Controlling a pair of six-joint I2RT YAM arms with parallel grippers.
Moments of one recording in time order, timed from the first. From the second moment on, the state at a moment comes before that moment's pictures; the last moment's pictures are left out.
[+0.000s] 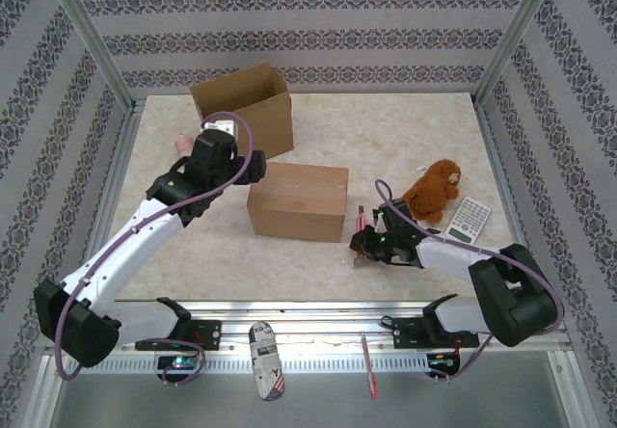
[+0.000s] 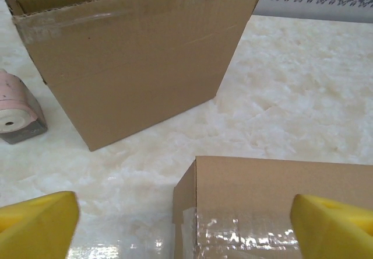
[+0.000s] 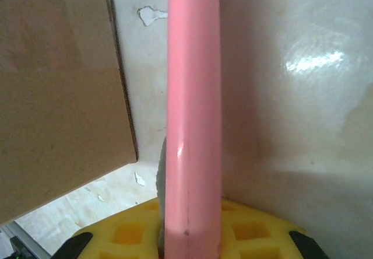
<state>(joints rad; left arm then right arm) -0.49 1.20 1.16 -0.59 -0.26 -0.39 0.41 1.33 0.40 -0.06 -0.44 0.86</state>
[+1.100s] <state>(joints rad) -0.49 0.87 0.75 -0.78 0.10 -0.57 0.37 1.01 0.52 -0.41 -0.33 0.76</state>
